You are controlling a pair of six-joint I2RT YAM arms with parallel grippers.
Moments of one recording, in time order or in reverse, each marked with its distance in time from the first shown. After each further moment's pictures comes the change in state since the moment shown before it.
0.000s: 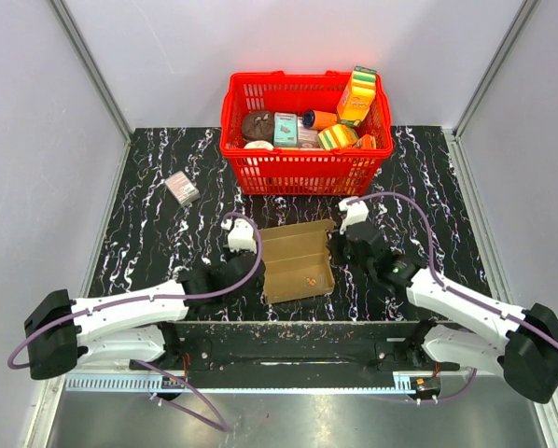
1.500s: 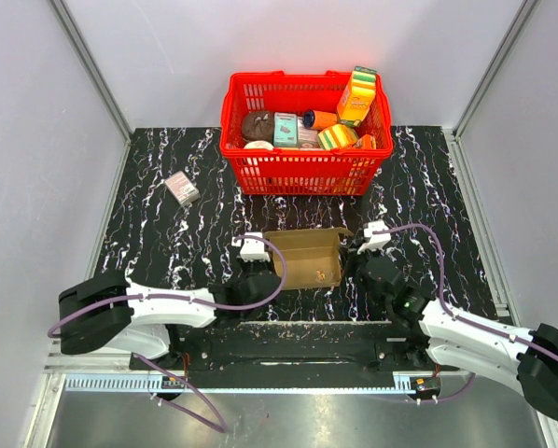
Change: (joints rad) left arm -0.127 0.253 -0.130 0.596 -0.320 0.046; right arm 0.085 -0.215 -0.377 0.456 0.249 -0.018
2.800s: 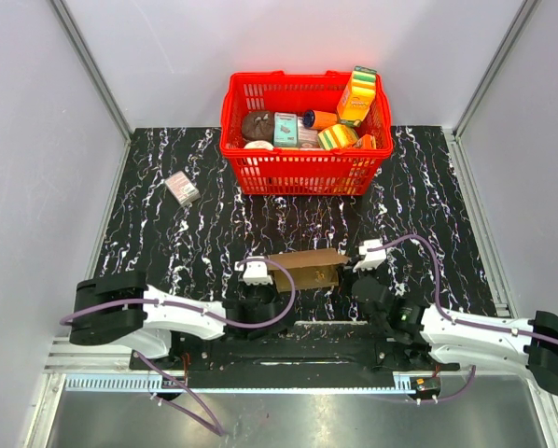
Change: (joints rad) left arm -0.193 0.090 0.023 -0.268 -0.188 -0.366; right arm 0.245 -0.014 -0.039 -0.123 0.260 0.184
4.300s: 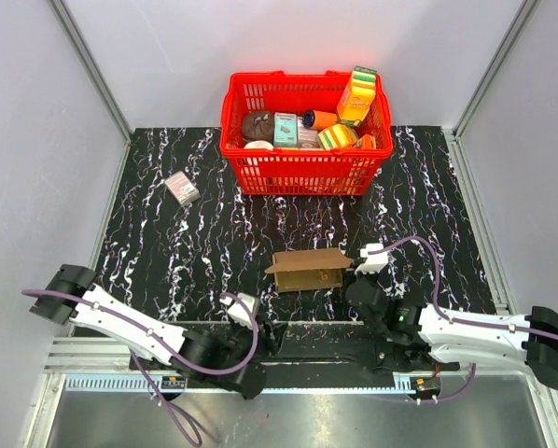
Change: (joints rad) left arm -0.472 -0.325 0.021 -0.504 0.036 -0.292; right arm 0.052 0.026 0.013 -0.111 0.138 0.099
